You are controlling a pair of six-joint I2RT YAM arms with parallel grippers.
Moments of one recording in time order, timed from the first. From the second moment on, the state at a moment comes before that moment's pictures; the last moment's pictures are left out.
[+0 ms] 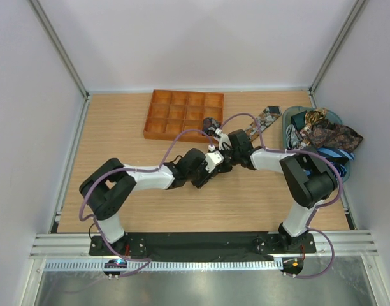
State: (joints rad) left arm -0.87 1.75 0.89 0.08 0.05 0.09; right arm 0.48 1.76 0.87 0.03 -0.61 0.36
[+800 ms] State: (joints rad) left arm -0.87 1.79 0.99 -0.05 0.03 0.08; right arm 0.49 1.78 0.88 0.02 -0.60 0.35
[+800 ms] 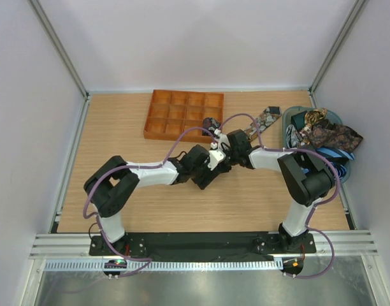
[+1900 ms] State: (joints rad) left arm -0.90 1.85 1.09 -0.10 0.04 0.11; right arm 0.41 1.53 0.67 0.05 -0.40 0.45
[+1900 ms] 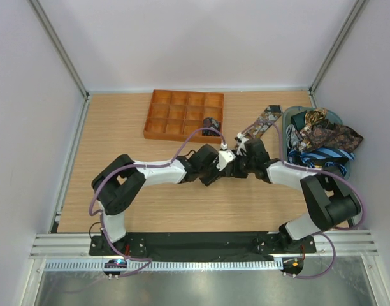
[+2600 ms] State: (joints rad) left arm -0.84 1.93 1.25 -0.33 -0.03 -0.03; right arm 0.58 1.09 0.54 -0.03 -0.07 0.44
